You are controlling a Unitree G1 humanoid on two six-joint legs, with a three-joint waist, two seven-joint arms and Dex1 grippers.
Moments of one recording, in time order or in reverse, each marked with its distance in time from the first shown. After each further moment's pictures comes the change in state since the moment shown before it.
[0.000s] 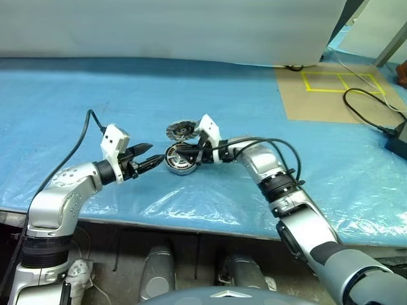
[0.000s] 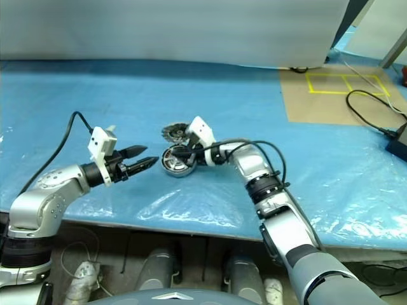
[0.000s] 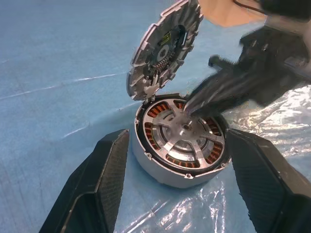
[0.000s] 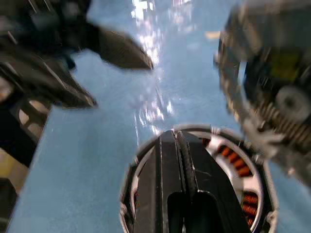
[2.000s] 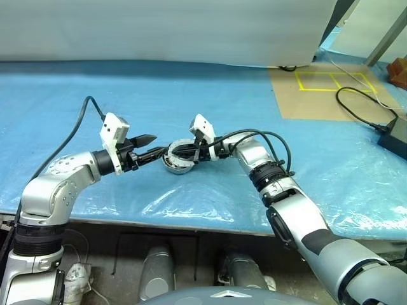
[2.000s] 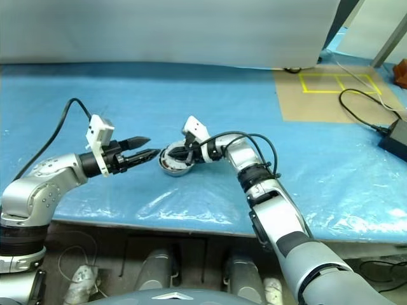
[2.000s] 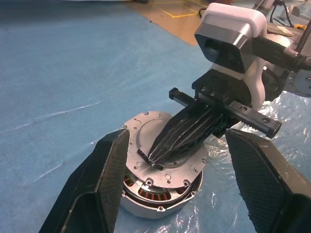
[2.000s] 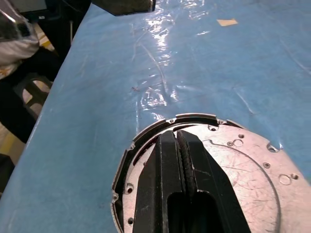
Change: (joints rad) left arm -0.083 0.076 -0.018 0.017 -0.126 0.025 -0.008; right arm -0.116 0.085 0.005 0.441 -0.200 -0.292 0.093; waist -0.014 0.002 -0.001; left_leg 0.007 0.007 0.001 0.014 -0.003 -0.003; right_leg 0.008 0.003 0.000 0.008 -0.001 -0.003
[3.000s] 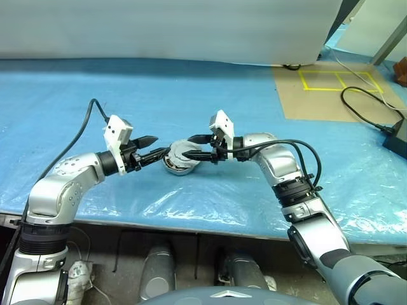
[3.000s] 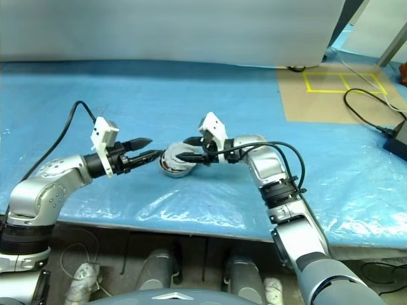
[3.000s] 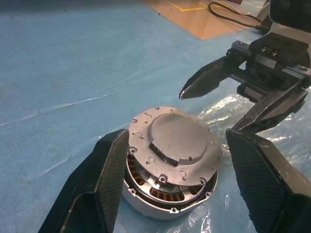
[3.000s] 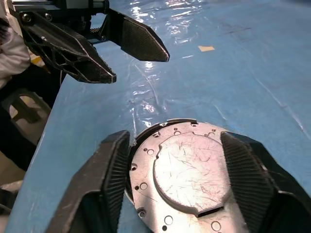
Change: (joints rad) left arm 0.003 -0.015 -0.024 0.028 0.032 -0.032 0.008; right arm 0.200 -0.153 -0.016 -0.533 0.120 0.207 -0.041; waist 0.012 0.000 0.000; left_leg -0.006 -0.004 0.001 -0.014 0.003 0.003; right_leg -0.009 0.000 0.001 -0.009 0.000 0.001
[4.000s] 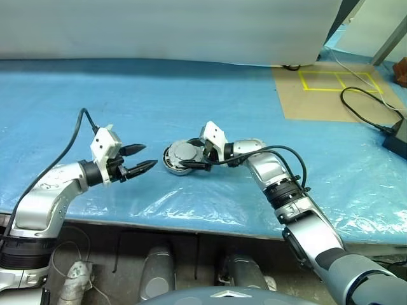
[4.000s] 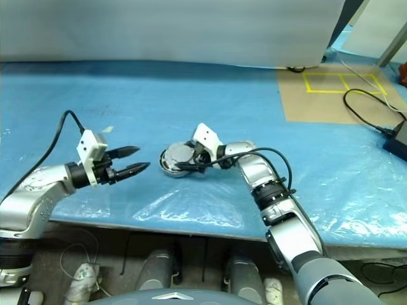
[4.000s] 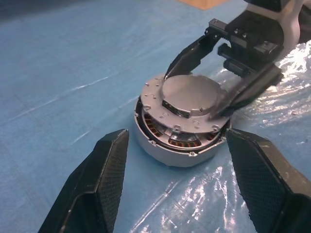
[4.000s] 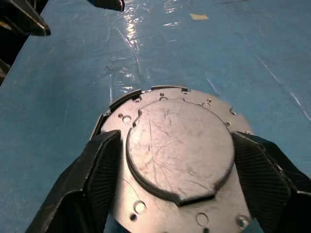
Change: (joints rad) left arm 0.151 0.085 -0.014 0.023 0.121 -0.267 -0.144; right arm -0.015 0.045 0.079 0.182 -0.110 -0.182 -0.070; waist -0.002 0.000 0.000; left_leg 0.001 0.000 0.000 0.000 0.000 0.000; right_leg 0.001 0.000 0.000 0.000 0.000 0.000
